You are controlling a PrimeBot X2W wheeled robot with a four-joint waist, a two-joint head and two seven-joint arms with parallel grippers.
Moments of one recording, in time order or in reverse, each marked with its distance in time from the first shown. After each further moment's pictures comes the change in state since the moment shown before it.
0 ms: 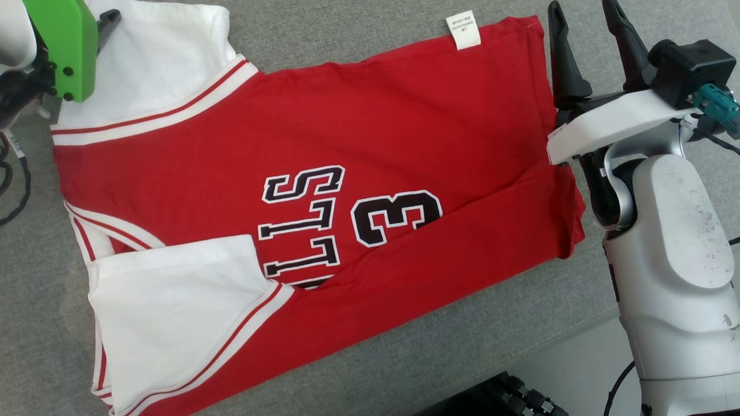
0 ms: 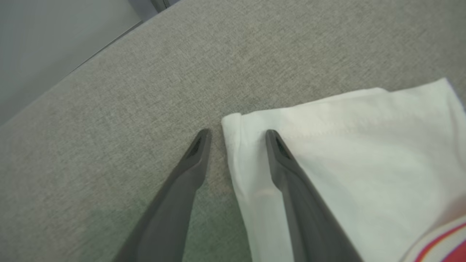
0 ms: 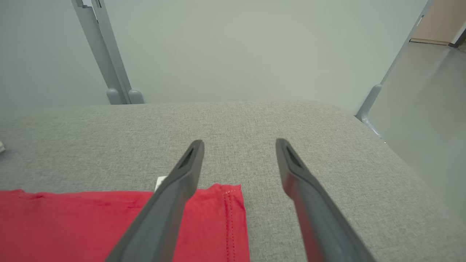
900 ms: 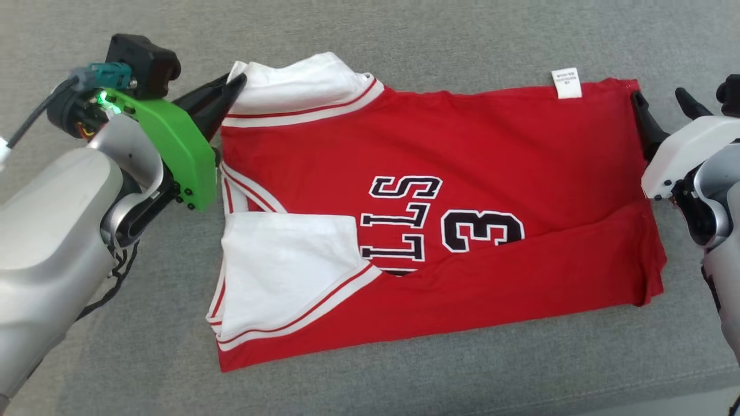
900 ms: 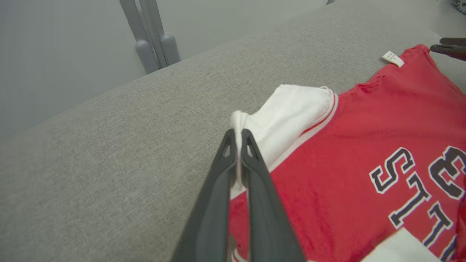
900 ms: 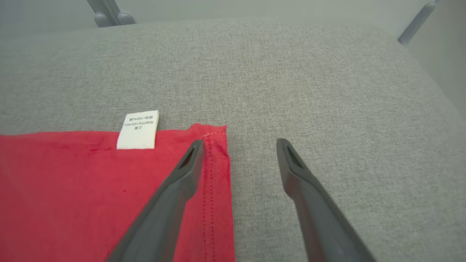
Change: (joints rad) left arm 0.274 -0.025 -0.070 -0.257 -0.066 0.008 -0.497; right arm -0.001 -0.295 0.055 0.315 0.242 0.000 0.196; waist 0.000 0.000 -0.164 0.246
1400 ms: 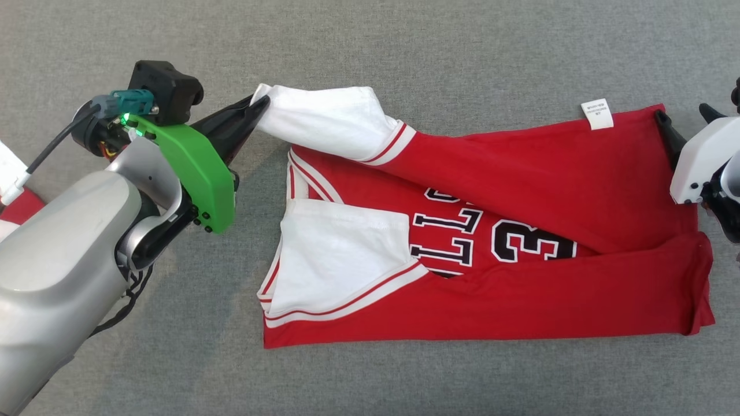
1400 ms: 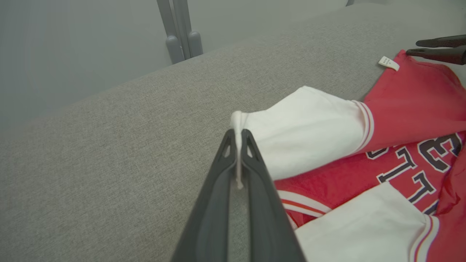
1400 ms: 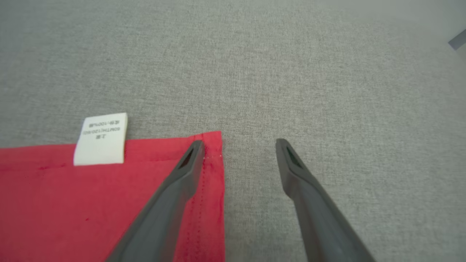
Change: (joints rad) left arm 0.055 0.017 -0.013 -0.114 -0.005 0.037 -0.004; right arm -0.051 -0.137 0.160 0.108 0.071 0.000 0.071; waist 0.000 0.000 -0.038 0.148
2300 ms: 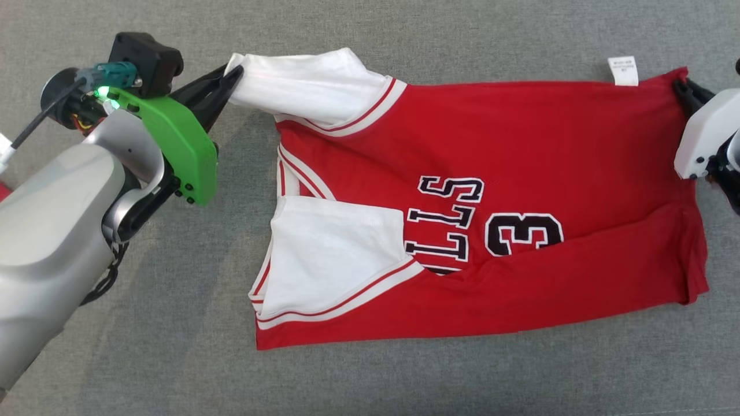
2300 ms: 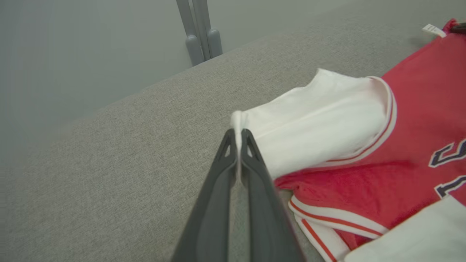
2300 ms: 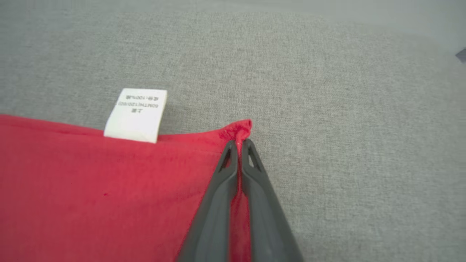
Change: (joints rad) left arm -0.067 -0.012 -0.007 0.101 0.053 0.016 -0.015; right arm -0.123 -0.062 0.199 0.069 0.159 0.001 -0.043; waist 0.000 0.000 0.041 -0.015
